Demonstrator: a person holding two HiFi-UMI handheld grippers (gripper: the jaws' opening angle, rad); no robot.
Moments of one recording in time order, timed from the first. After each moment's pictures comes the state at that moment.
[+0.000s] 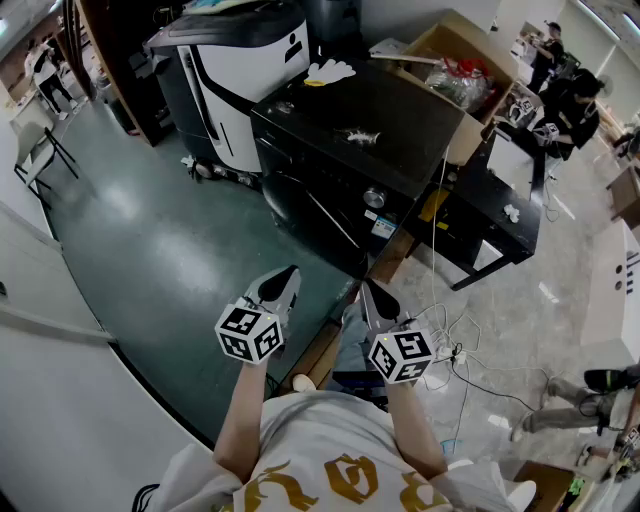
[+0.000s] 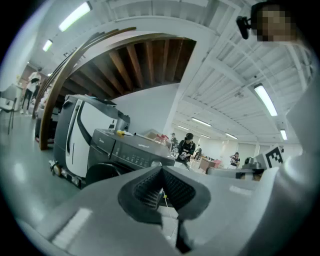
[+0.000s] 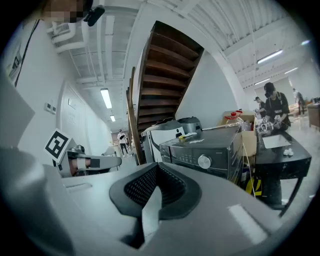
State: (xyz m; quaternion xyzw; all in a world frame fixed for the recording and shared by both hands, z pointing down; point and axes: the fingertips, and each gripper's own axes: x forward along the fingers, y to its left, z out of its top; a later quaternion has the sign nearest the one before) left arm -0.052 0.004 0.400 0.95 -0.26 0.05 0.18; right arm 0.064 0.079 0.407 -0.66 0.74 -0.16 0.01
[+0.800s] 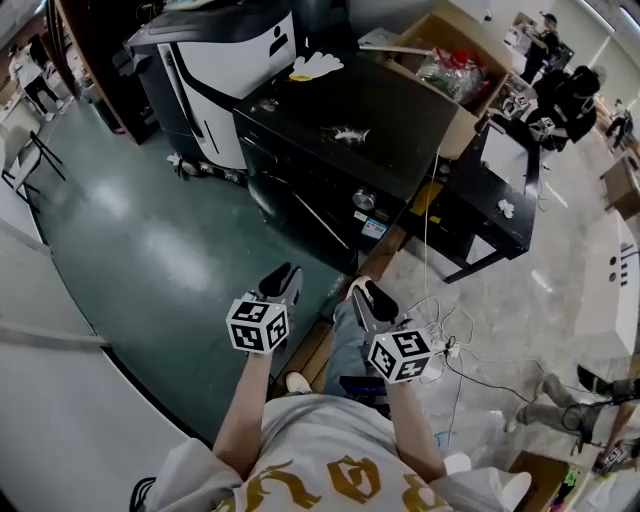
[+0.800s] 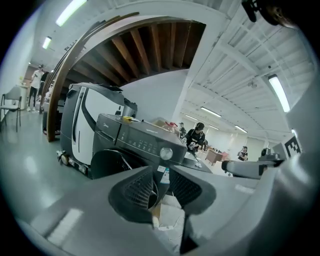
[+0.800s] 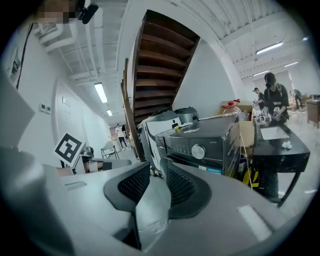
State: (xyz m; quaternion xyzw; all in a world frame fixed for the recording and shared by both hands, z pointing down) left arm -0.018 -0.026 0.454 0.93 -0.29 0.12 0.22; right arm 0.089 0.071 0.433 -0.66 0.73 -0.21 -0.02
